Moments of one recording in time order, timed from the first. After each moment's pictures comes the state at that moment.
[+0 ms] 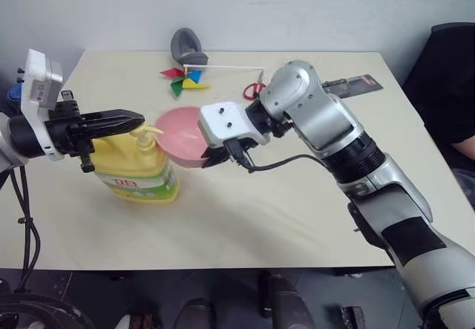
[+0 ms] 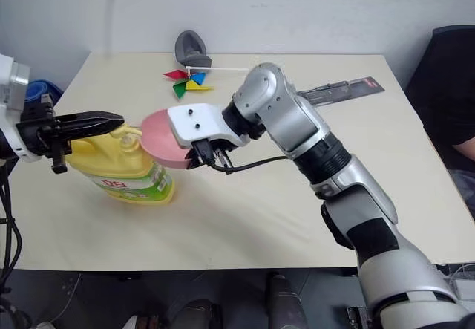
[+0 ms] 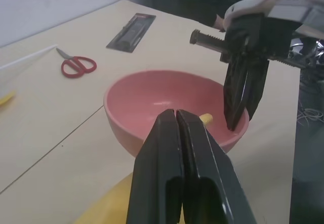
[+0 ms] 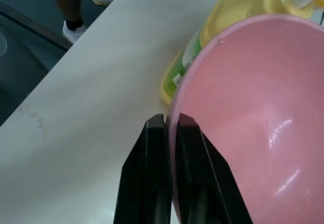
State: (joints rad) left arm -0.50 1.07 0.37 -0.13 -0.81 0.81 -1.00; right arm -1.30 -0.34 0.51 0.25 0.03 0.31 1.49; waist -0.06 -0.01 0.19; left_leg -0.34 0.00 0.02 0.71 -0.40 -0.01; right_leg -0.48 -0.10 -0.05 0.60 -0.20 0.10
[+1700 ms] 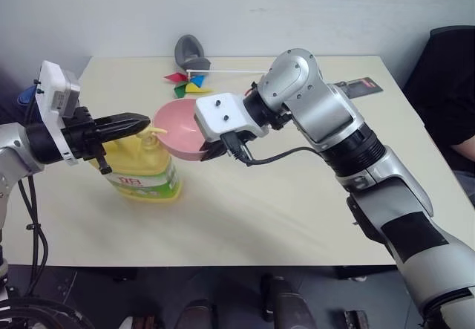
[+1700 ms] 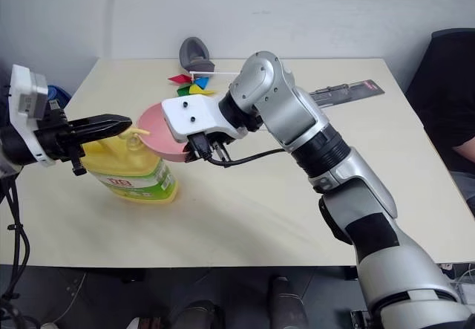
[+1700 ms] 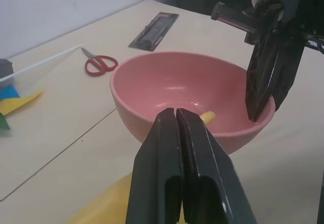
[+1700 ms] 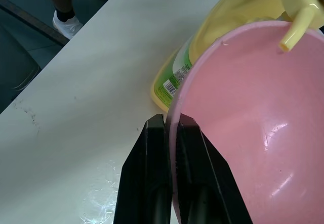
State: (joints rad) left arm -0.43 1.00 0.35 -0.20 -0.76 0.76 -0.88; right arm -1.33 -0.32 0.51 0.29 -0.01 0.28 1.50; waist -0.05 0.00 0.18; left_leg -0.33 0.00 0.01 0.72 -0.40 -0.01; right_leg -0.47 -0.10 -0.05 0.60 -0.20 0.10
